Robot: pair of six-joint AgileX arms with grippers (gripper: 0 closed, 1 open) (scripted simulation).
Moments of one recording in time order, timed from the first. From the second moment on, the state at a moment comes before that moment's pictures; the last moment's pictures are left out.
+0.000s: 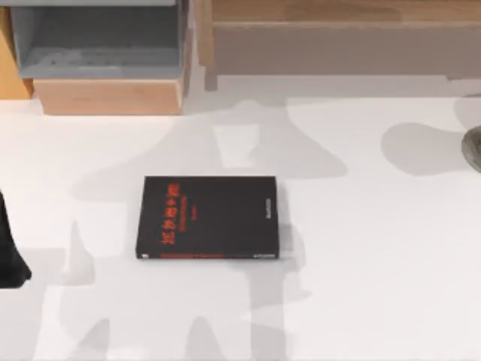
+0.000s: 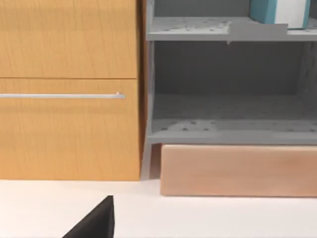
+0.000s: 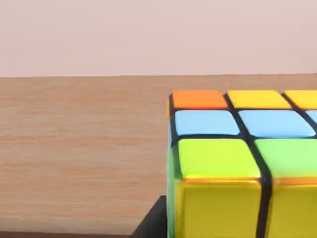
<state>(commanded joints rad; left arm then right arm) 0.00 0.00 0.00 0.00 0.00 0.00 -0.31 1.58 1.48 0.08 -0.37 0.05</state>
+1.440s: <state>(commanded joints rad) 0.00 0.00 0.00 0.00 0.00 0.00 -0.30 1.97 1.94 0.04 -0.27 0.02</state>
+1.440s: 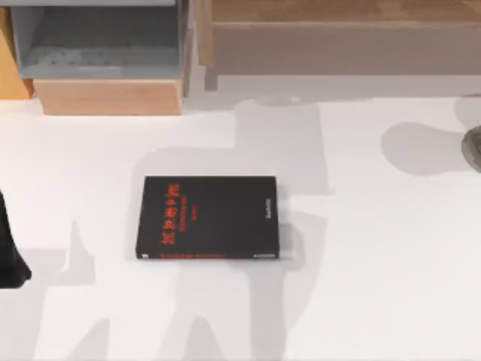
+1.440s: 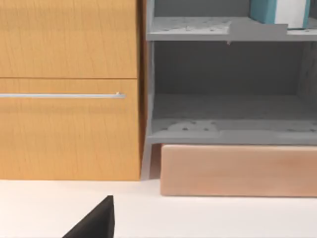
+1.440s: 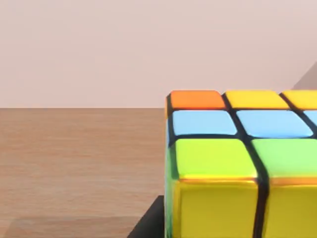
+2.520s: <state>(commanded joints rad) 0.00 0.00 0.00 0.00 0.00 0.00 -0.30 1.97 1.94 0.03 -0.27 0.02</state>
